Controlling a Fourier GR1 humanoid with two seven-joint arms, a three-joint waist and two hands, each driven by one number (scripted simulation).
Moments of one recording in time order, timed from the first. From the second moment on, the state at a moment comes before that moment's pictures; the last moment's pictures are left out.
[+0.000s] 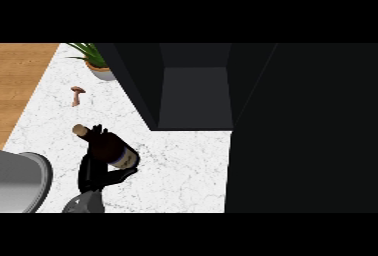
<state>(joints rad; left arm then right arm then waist) -0.24 0.06 0.24 -0.65 0.26 -0.16 -0.70 0.10 -0.03 0.06 -2.42 -0.12 0.18 0.41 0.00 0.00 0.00</state>
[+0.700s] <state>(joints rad) -0.32 0.10 0.23 -0.45 0.25 -0.24 -0.82 0.10 -0.04 0.03 -2.40 -0.14 0.20 0.39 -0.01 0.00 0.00</state>
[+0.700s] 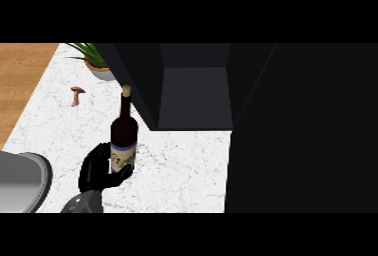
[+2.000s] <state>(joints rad) 0.11 0.08 0.02 -1.07 0.29 -0.38 -0.70 0.11 -0.04 -0.02 -2.34 -0.17 0.22 0.35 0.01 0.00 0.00</state>
